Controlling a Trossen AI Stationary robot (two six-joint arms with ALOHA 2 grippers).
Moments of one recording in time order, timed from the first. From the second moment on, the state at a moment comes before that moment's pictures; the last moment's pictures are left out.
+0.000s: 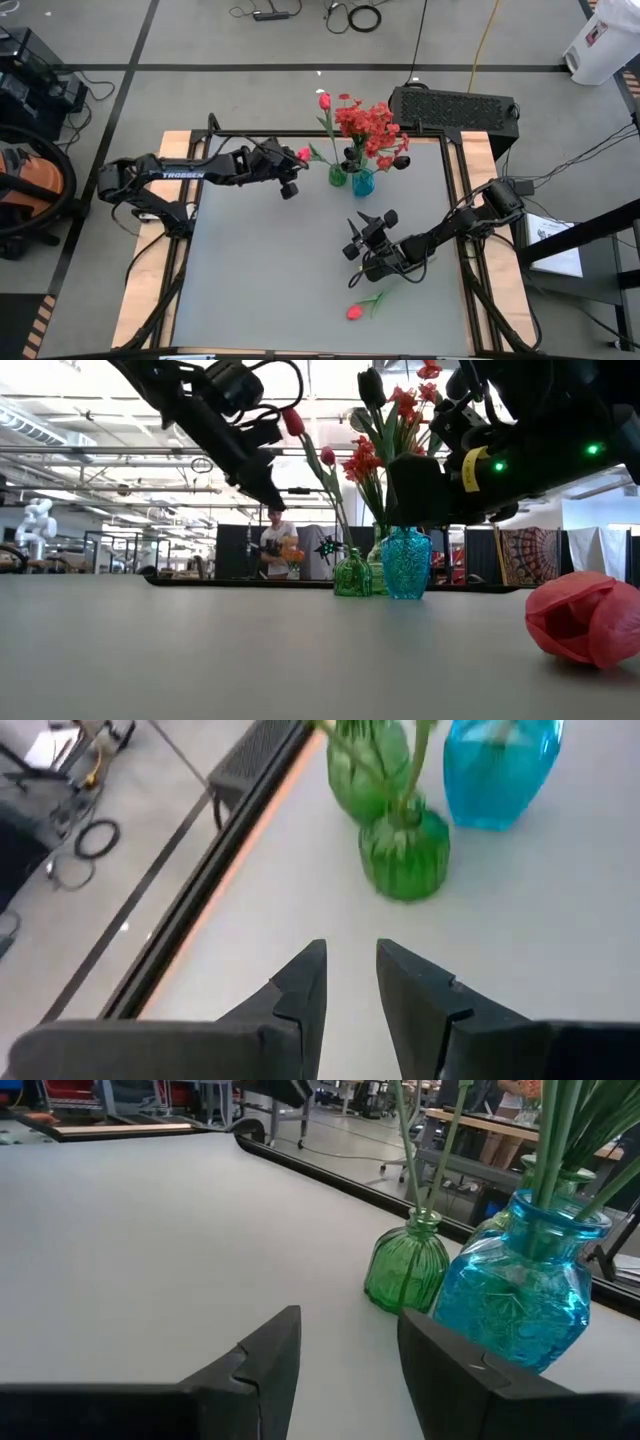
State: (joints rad) left arm 0.33 1.42 0.87 -0.11 -0.19 0.14; right arm 0.42 1.80 0.72 0.32 1.25 0.66
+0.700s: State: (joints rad) left arm 0.11 1.41 0.87 -0.49 -0.45 -0.08; right arm 0.42 1.80 0.72 0.32 1.20 0.58
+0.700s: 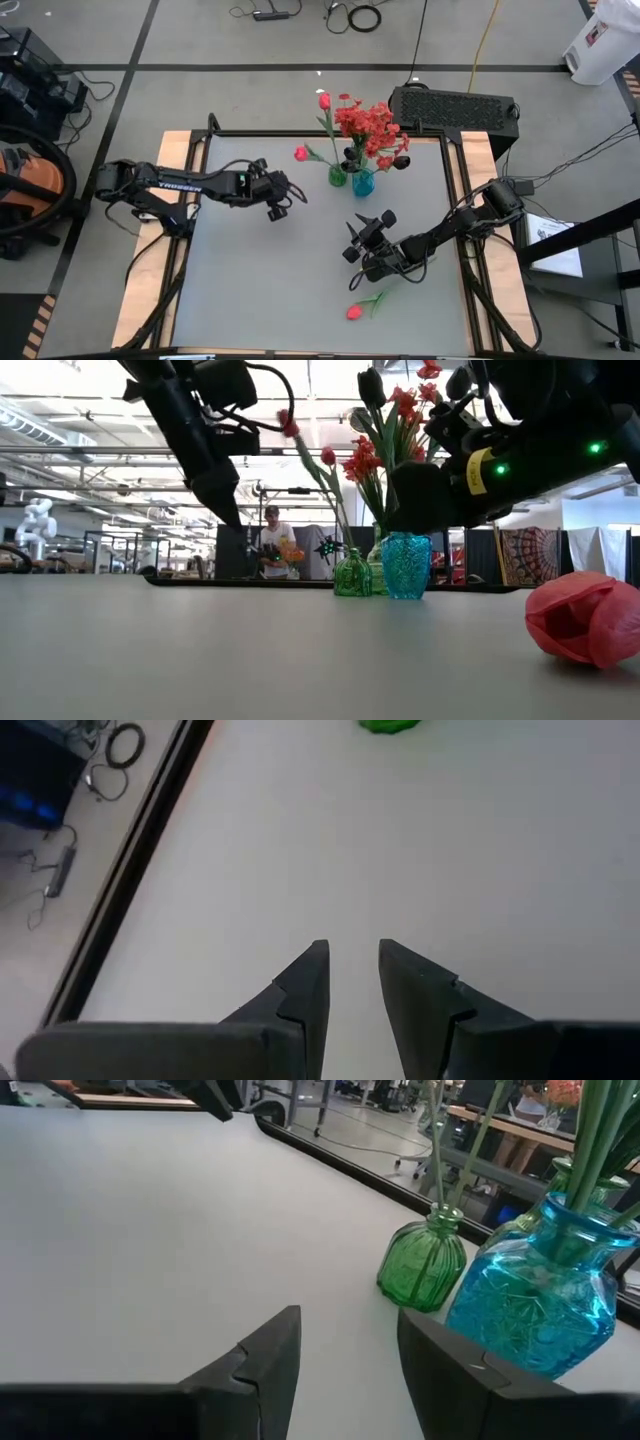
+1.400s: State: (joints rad) left arm -0.18 1.41 0.87 -0.38 -0.48 -0.20; right arm 0.47 1.64 0.72 0.16 1.00 0.47
